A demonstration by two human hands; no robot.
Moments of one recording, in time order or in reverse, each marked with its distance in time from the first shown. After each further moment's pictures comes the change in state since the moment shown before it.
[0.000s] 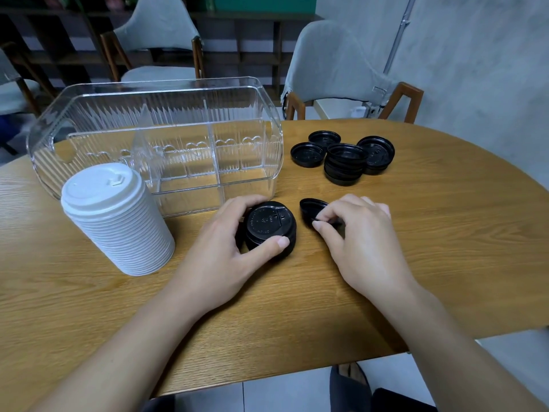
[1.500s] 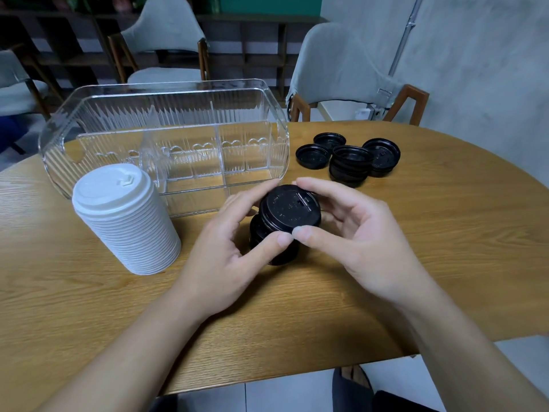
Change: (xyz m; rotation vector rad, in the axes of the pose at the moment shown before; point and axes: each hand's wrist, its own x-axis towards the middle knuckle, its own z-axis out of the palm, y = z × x) left_hand -0.005 0.004 -0.002 -0.189 0.074 0.193; right_hand -0.001 -0.018 -0.017 0.916 -0.229 -0.109
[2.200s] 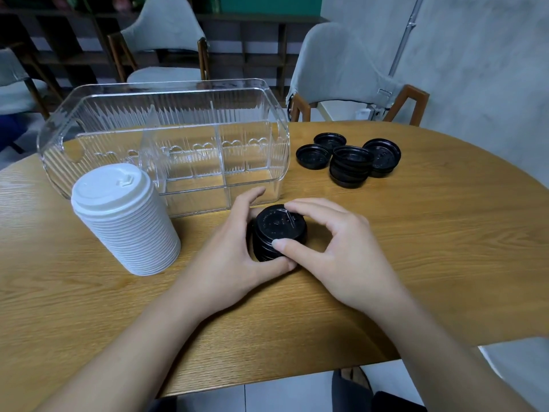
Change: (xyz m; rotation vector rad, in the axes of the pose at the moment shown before) left_hand 0.004 -0.009 0.003 0.144 -0.143 -0.244; right_hand 0.000 0.007 0.023 -0.458 0.082 0.036
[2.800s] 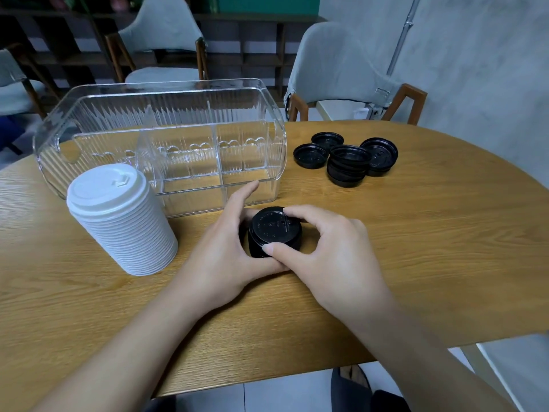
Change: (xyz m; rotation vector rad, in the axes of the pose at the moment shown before) left_hand 0.000 -0.002 -0.003 -0.017 0.023 -0.010; right_hand -0.008 -0.021 0.008 -0.146 0.082 0.118
